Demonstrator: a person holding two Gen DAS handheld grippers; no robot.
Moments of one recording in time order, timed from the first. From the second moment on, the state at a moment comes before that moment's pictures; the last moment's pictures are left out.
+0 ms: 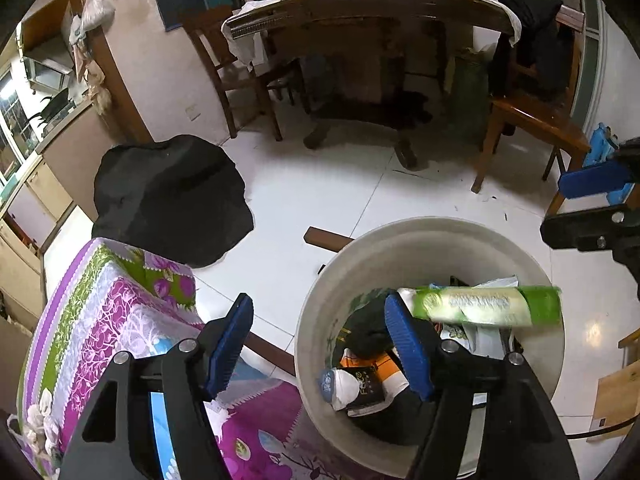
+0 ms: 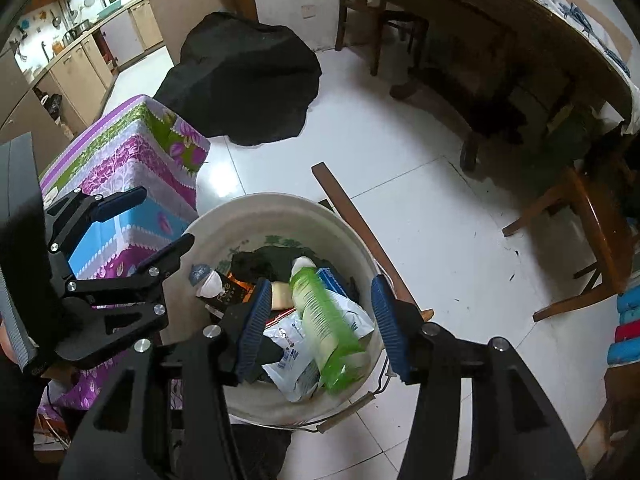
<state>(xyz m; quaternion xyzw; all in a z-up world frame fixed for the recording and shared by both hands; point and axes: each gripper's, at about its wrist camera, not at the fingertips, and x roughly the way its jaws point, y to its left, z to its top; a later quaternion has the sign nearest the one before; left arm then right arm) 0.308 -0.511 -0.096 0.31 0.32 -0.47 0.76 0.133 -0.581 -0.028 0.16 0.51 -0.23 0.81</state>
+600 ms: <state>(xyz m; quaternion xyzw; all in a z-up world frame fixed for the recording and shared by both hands) 0.295 -0.462 -0.082 0.30 0.30 -0.44 0.79 0.137 -0.541 -0.025 0.12 0.48 -0.24 0.84</state>
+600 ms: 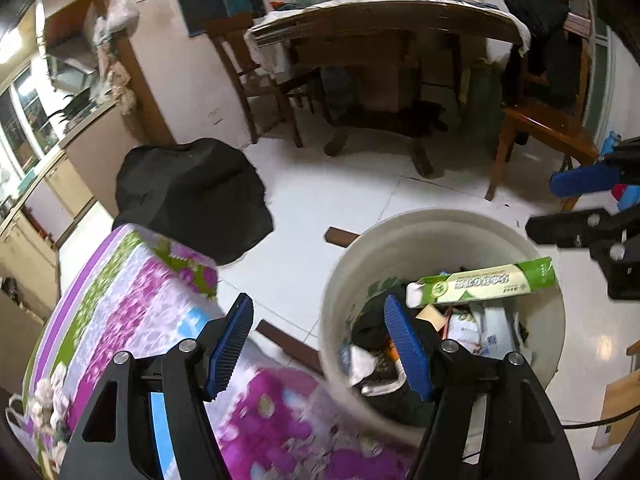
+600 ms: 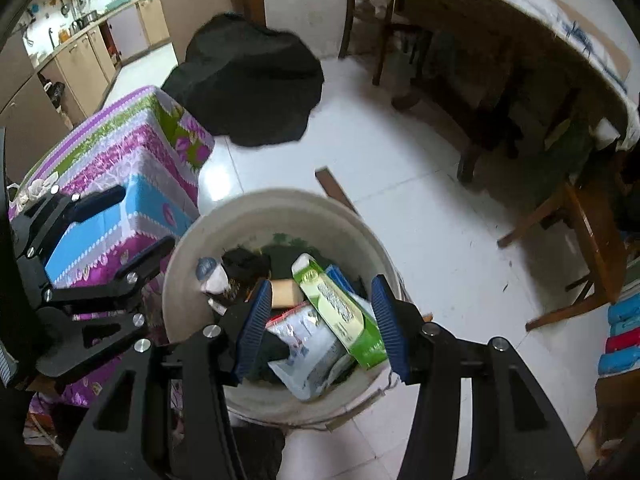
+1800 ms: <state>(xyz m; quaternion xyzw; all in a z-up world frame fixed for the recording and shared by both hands) 0.401 0.073 -0.075 -0.01 0.37 0.01 0.93 0.315 -0.191 -0.057 -0.04 0.39 0.24 0.89</state>
